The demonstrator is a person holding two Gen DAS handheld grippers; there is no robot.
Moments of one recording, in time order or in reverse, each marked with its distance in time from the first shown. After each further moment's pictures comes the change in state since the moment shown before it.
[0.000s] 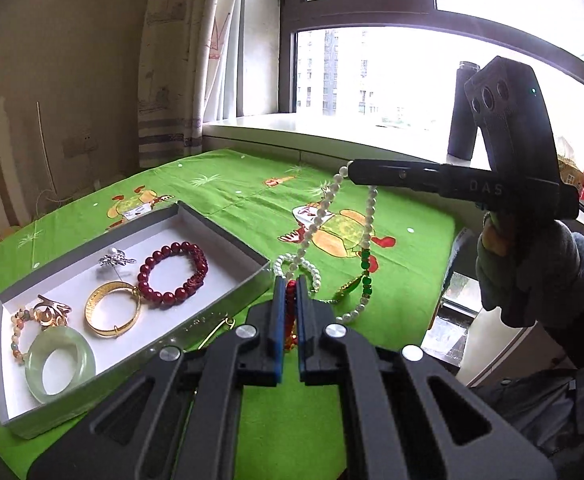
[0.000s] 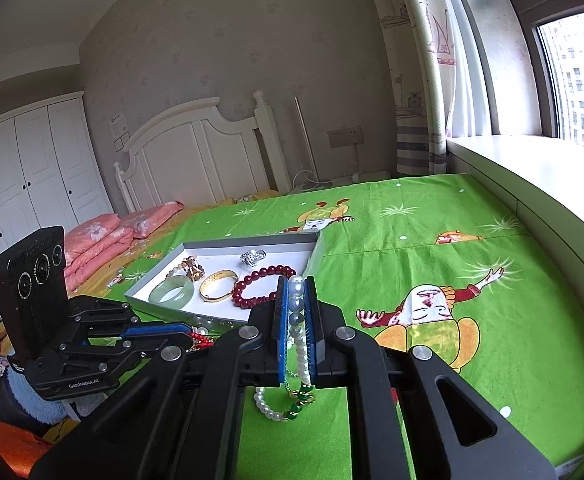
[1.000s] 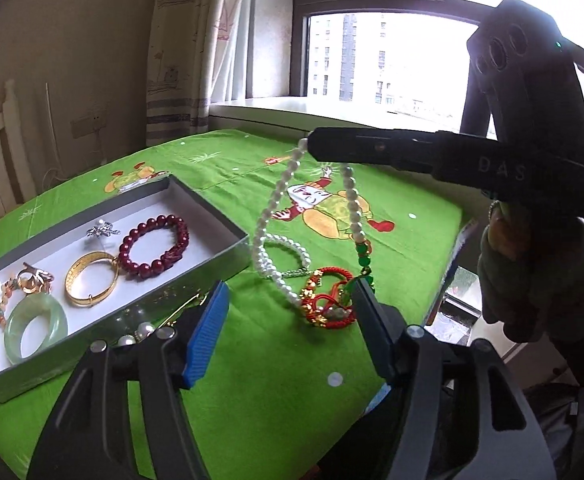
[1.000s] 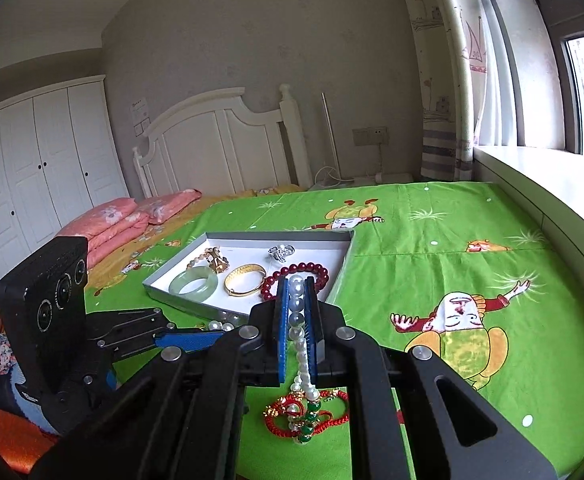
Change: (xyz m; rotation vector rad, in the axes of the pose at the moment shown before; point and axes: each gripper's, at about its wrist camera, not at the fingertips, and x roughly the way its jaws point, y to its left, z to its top) left arm 0.024 -0.034 -0.012 -0.009 0.073 0.022; right arm 0.009 0.021 0.000 -0.058 0.029 0.059
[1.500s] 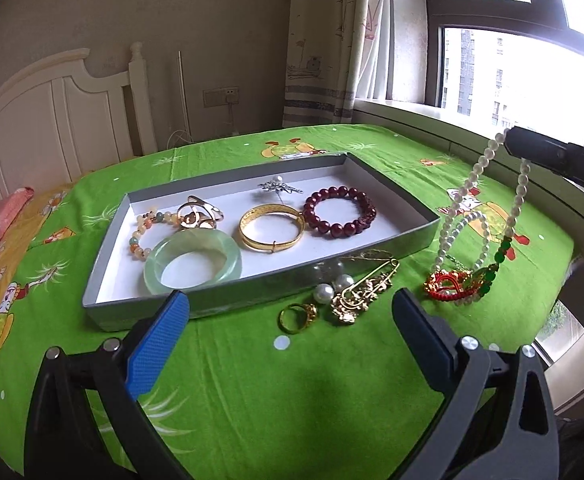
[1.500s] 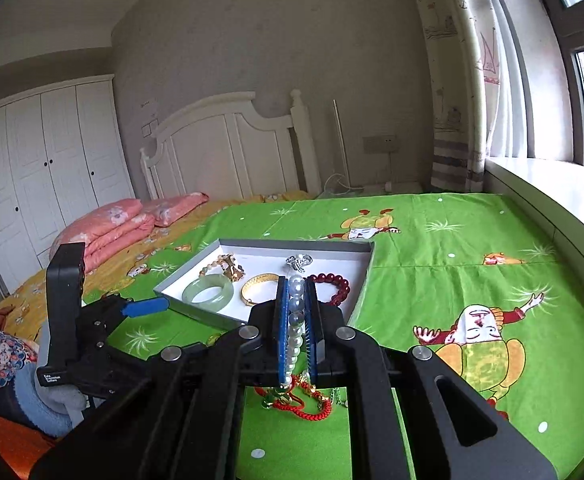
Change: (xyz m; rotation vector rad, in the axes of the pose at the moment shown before) left arm -0.044 0.071 -0.031 -0.234 0.009 0.411; right arm 0.003 0.021 0.008 -0.022 -0.035 0.018
